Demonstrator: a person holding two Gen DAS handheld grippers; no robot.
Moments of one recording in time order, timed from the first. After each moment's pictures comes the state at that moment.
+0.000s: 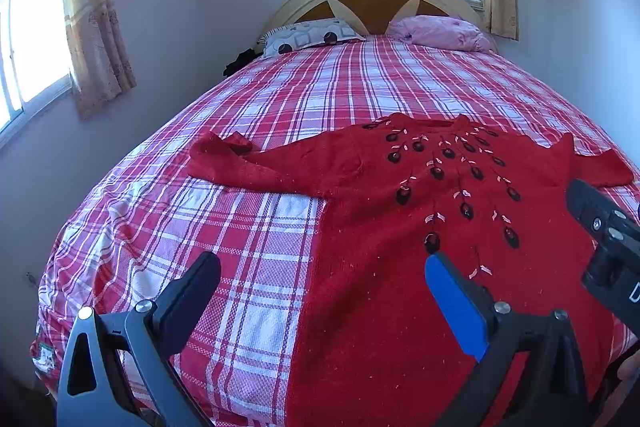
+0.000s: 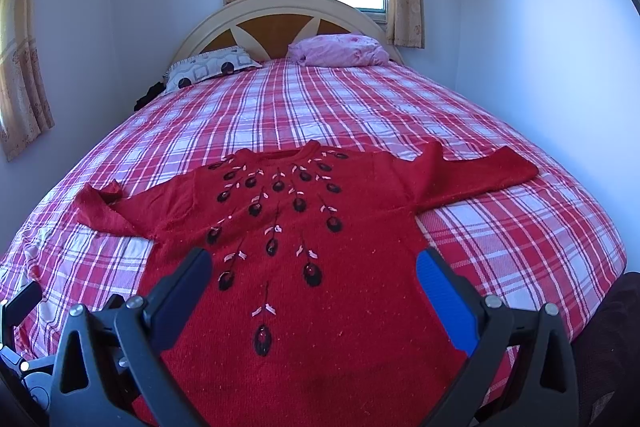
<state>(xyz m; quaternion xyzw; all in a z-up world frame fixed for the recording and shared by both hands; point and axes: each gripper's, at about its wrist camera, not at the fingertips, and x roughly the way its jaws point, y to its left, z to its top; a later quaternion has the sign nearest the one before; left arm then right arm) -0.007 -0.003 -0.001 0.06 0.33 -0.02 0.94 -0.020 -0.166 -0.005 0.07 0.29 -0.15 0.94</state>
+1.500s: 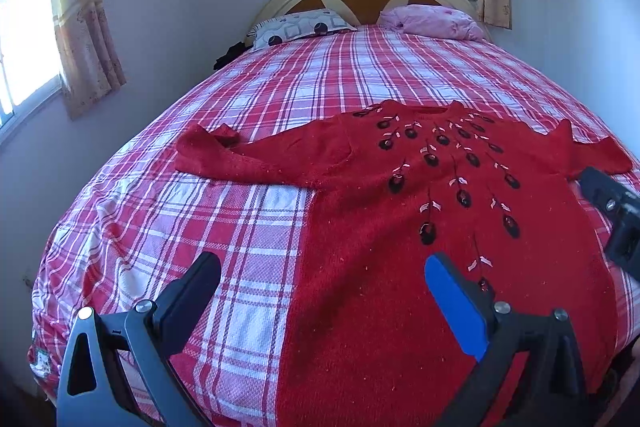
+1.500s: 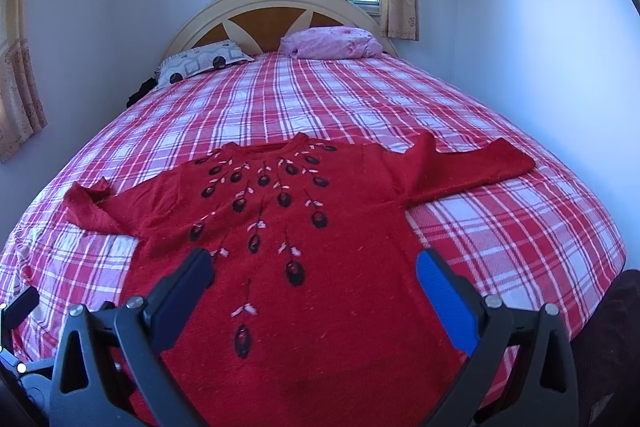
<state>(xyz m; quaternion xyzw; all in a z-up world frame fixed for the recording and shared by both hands) 0.004 -0.009 -0.016 0.07 0.35 -0.04 0.93 -0.015 -0.187 -0.015 0.07 0.29 -0.16 0.94</state>
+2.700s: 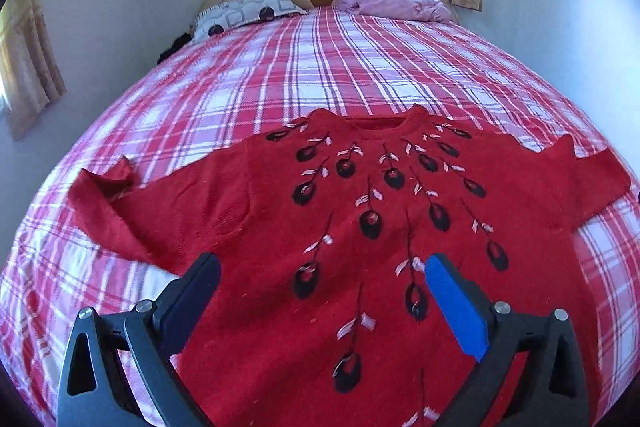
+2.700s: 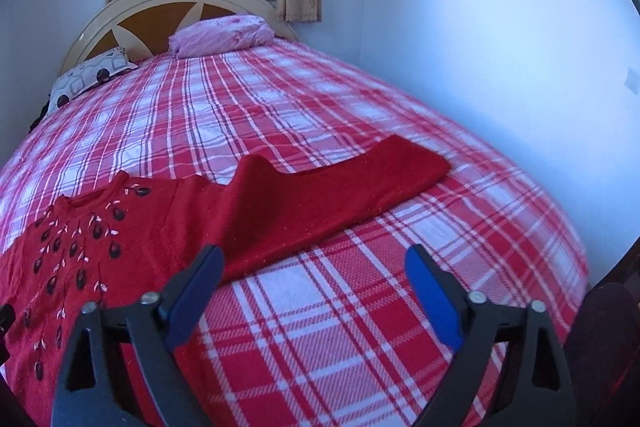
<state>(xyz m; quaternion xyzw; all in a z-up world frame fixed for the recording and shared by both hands) 0.138 -0.105 -0.036 0.07 0.39 -0.11 0.91 0.029 -0.388 -0.033 0.11 0.32 -0.30 0.89</state>
